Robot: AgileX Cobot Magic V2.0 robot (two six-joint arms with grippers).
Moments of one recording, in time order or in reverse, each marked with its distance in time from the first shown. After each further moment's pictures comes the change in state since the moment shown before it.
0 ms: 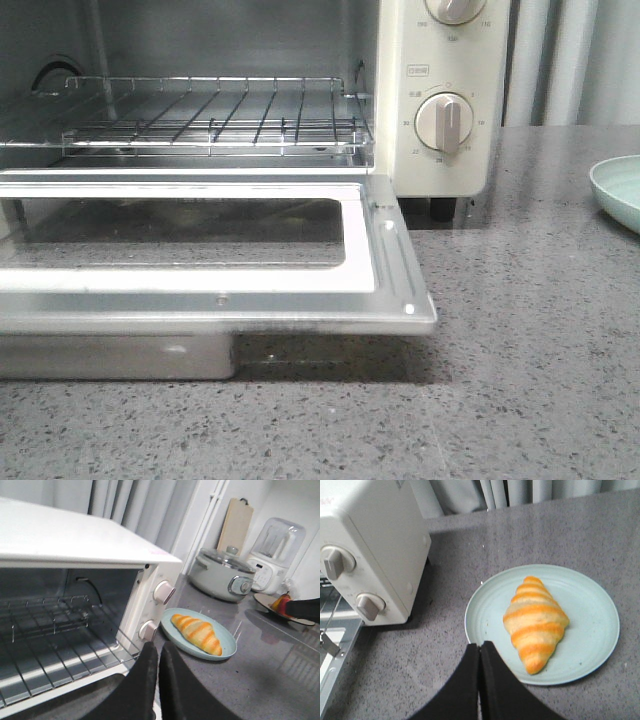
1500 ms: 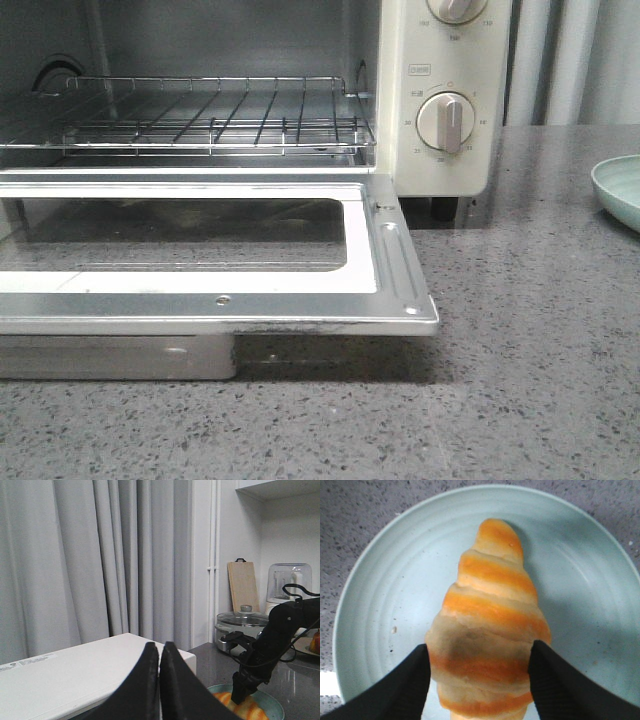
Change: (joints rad) left arm -0.004 -0.033 -0.197 0.316 -0.031 0.000; right arm 0.002 0.975 -0.296 -0.183 -0.023 -0.040
